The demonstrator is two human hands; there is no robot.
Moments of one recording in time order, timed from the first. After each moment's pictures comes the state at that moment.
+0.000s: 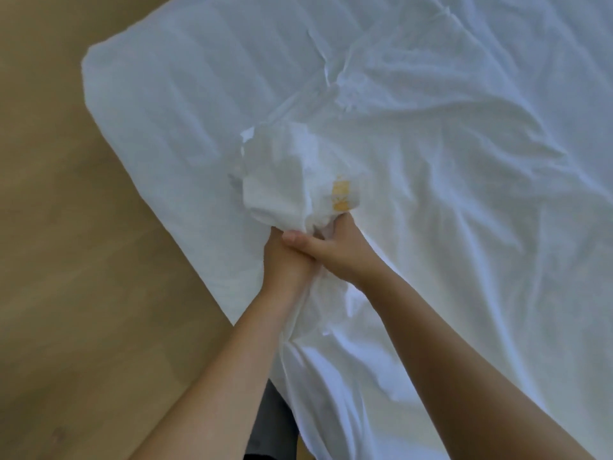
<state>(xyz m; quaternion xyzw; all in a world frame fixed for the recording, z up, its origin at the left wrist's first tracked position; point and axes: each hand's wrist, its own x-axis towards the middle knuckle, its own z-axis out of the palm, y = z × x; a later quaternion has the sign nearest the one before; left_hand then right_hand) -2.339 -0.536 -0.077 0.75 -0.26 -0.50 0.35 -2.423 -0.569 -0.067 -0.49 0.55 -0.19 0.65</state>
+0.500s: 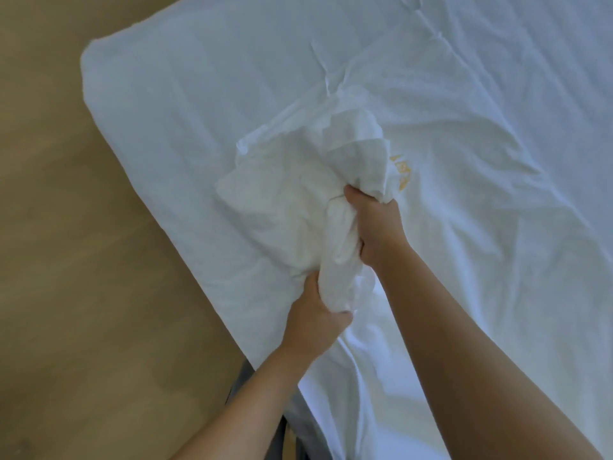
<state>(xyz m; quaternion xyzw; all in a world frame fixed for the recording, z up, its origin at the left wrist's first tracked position) -2.372 -0.461 -0.092 0.71 -0.33 -0.60 0.19 -2.439 -0.604 -0.061 -0.21 0.68 -0.33 0.61</state>
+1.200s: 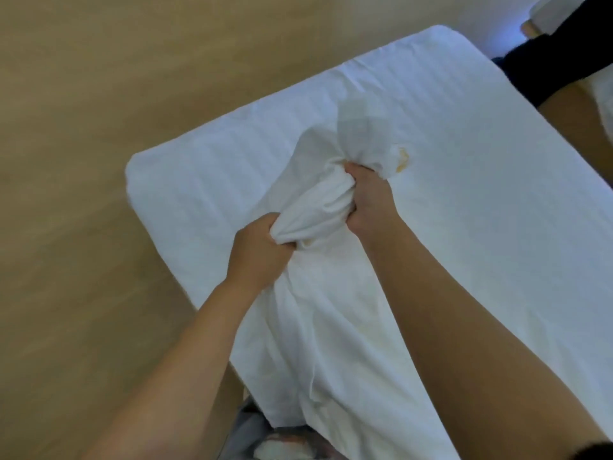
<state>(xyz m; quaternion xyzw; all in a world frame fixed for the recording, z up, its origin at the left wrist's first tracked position) -2.274 -0.563 0.069 0.69 -0.50 -0.40 0.34 -2.407 -0.659 0.116 -0.13 0.62 -0.46 0.62</state>
